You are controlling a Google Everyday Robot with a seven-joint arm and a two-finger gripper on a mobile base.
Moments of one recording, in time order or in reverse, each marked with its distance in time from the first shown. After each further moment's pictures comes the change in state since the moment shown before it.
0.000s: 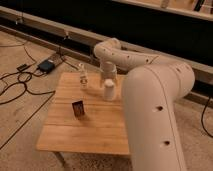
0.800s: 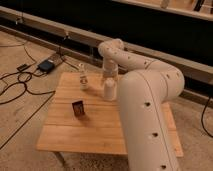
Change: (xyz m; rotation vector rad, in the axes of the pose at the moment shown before) arm -0.019 0.000 0.025 -0.060 0.048 -0.021
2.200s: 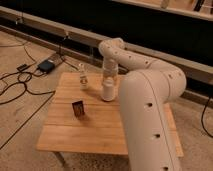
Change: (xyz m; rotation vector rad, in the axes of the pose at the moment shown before) arm 0.013 0.007 -0.022 0.009 -0.003 -0.044
